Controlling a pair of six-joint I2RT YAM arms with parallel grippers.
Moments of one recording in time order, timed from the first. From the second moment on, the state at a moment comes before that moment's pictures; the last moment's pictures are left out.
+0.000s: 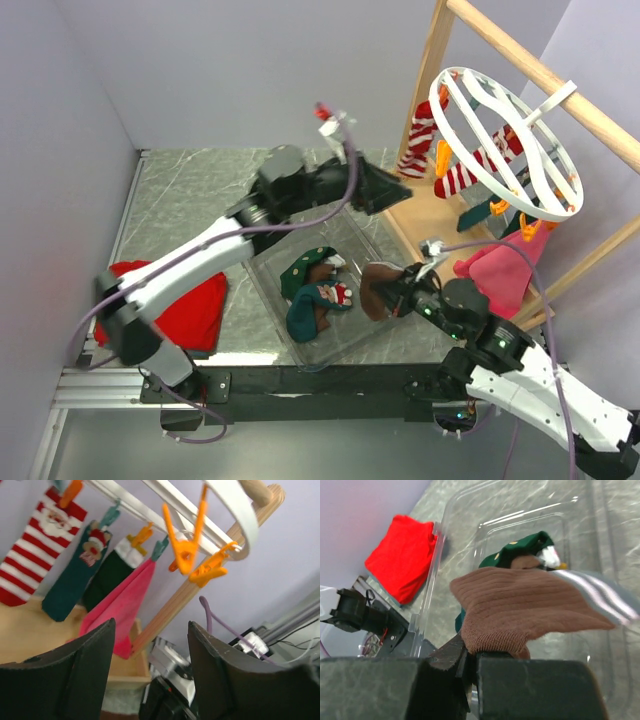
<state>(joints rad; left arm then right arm) -0.89 1.60 1.60 0.22 0.43 -0.66 0.87 0.40 0.55 -0.38 0.12 0.54</state>
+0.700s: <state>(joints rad) -0.89 0.83 1.03 -0.03 0.04 -0.49 0.94 1.05 0.71 -0.09 0.04 0.59</state>
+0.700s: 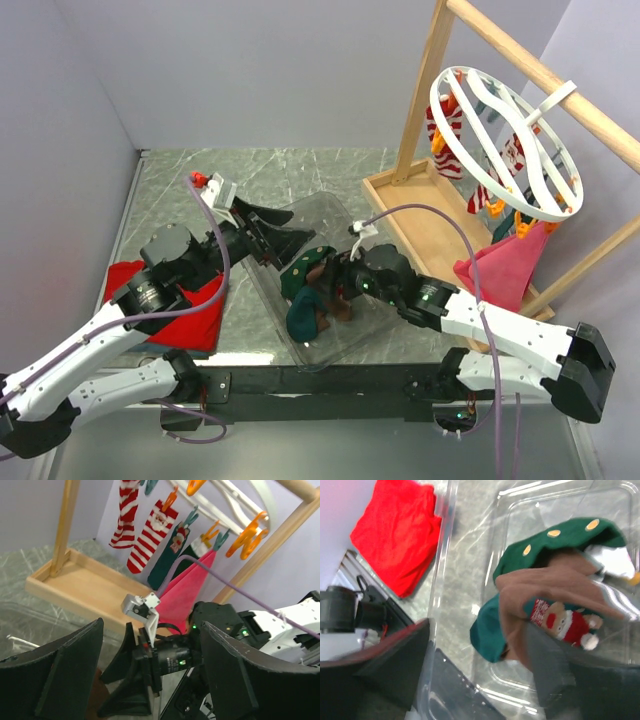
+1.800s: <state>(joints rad) -0.84 1.52 1.16 0.36 0.17 -0.52 1.07 0.27 0.60 -0.54 0.24 0.74</state>
